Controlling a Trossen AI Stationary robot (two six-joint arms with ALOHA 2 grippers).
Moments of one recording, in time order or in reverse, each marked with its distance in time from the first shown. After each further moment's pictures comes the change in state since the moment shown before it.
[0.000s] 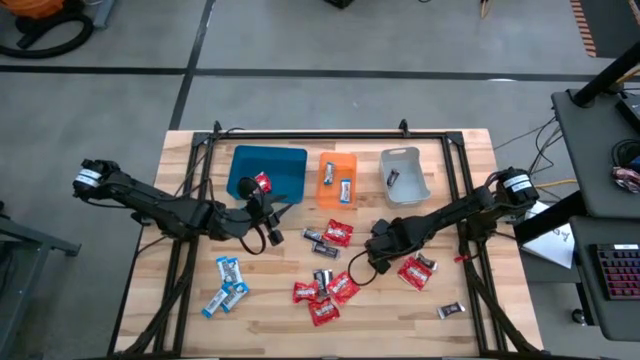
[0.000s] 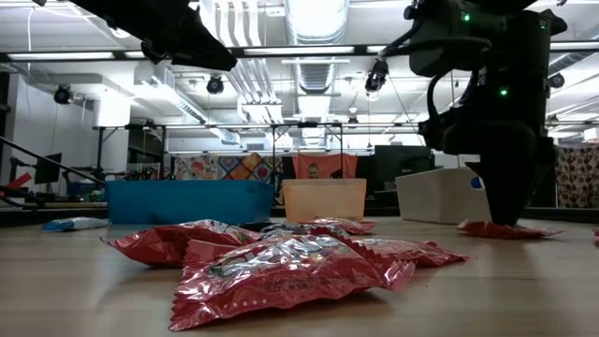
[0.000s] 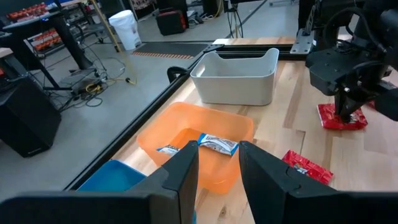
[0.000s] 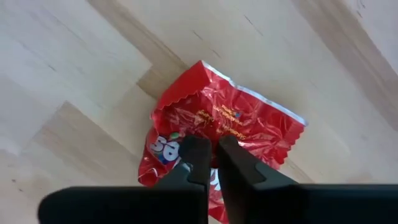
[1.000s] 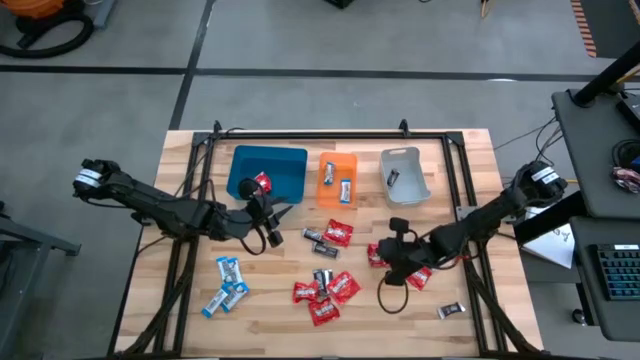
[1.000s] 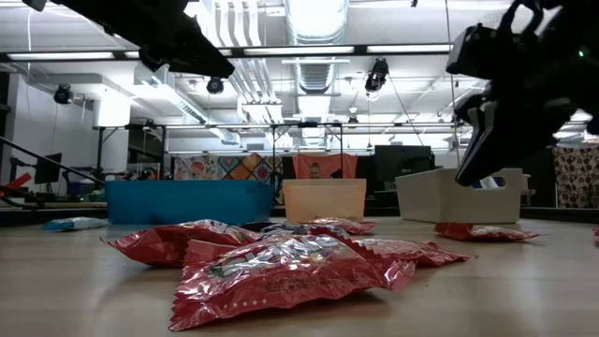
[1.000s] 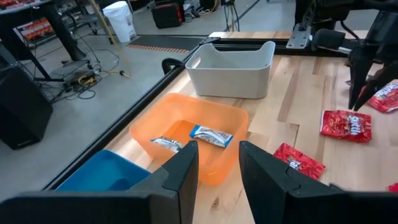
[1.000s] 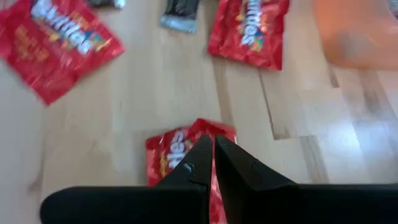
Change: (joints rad) left arm 0.000 0.000 -0.021 -0.012 0.021 -0.053; right arm 0.204 -0.266 -0.235 0.448 0.371 -0.613
